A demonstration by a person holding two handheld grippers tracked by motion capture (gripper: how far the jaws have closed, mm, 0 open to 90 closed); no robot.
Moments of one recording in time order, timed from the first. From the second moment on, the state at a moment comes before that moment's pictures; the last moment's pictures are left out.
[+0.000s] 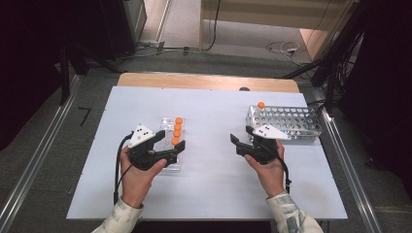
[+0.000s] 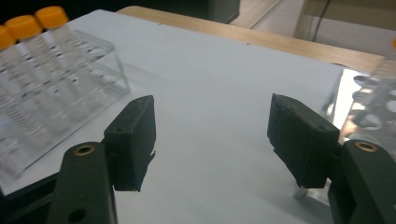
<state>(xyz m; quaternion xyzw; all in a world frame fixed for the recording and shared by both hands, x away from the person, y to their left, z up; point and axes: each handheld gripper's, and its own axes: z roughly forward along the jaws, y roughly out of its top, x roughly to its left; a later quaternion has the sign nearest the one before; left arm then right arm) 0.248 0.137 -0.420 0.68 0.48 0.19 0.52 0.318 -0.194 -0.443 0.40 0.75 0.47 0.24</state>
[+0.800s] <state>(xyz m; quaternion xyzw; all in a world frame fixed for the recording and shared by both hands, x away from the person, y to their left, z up) 0.247 0.140 -0.419 0.67 0.48 0.20 0.53 0.383 -0.228 -0.441 0.50 0.69 0.43 0.29</state>
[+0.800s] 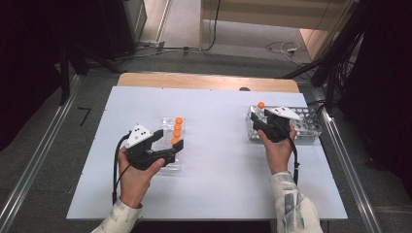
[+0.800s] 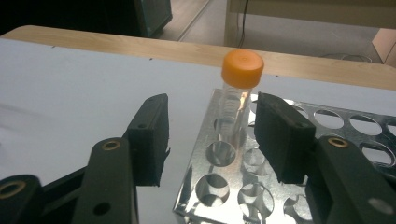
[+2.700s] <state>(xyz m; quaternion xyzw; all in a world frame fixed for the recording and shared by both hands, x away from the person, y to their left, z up) 0.248 0.136 -0.423 0.68 0.48 0.20 0.52 0.360 -0.231 -0.392 0.43 0.68 0.50 0.30</state>
